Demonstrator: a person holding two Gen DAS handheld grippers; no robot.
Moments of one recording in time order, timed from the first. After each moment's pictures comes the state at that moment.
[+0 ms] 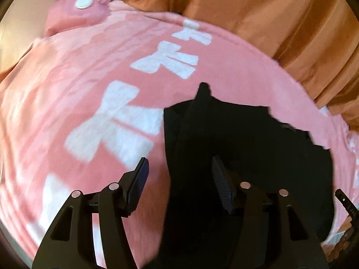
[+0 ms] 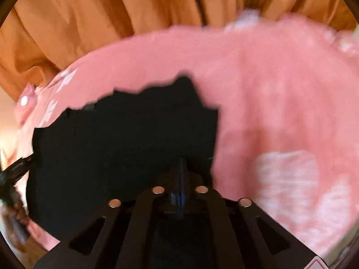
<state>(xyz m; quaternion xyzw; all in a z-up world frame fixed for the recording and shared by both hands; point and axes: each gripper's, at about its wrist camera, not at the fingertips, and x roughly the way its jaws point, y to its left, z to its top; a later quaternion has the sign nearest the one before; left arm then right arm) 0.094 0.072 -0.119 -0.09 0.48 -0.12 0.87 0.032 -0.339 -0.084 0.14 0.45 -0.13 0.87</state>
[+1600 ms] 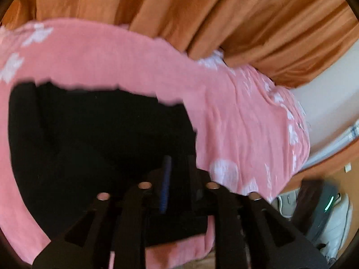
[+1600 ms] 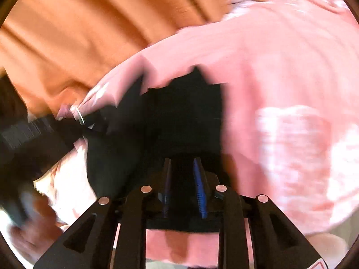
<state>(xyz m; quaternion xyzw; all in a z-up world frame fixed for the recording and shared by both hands) -0.008 -0.176 -0.058 -0.10 0.50 -0.36 0.78 -0.036 -0.352 -0.073 0.31 0.43 -0.05 0.85</state>
